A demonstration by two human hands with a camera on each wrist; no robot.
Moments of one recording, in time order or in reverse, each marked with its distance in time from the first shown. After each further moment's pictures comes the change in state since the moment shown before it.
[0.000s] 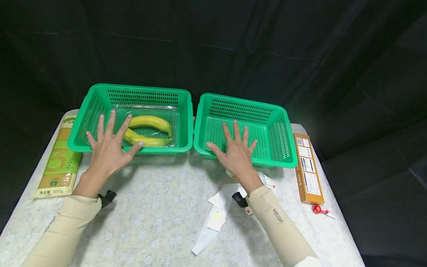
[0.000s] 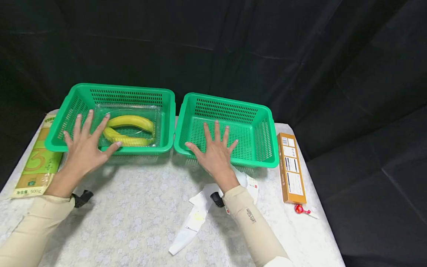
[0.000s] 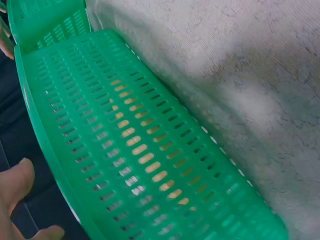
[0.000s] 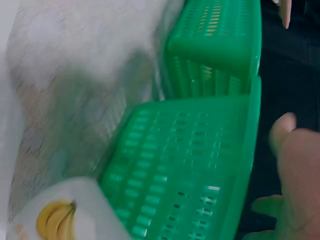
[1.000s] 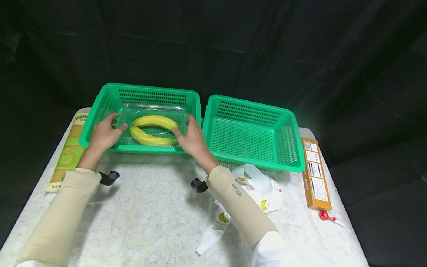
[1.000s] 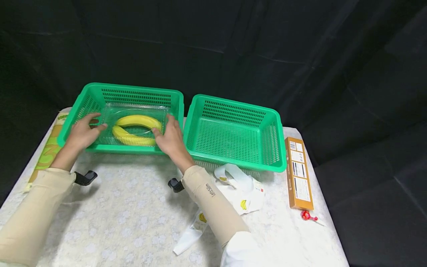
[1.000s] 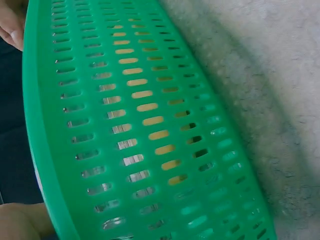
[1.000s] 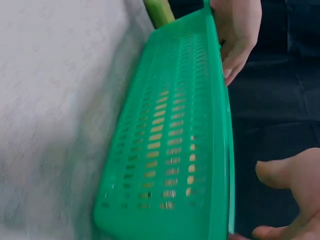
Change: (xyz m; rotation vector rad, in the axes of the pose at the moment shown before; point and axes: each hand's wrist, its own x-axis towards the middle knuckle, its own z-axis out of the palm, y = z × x) left_hand 0.045 -0.042 -0.019 -0.313 -0.124 -0.342; right_hand 0.049 -0.135 0.037 0.585 -0.161 -0.009
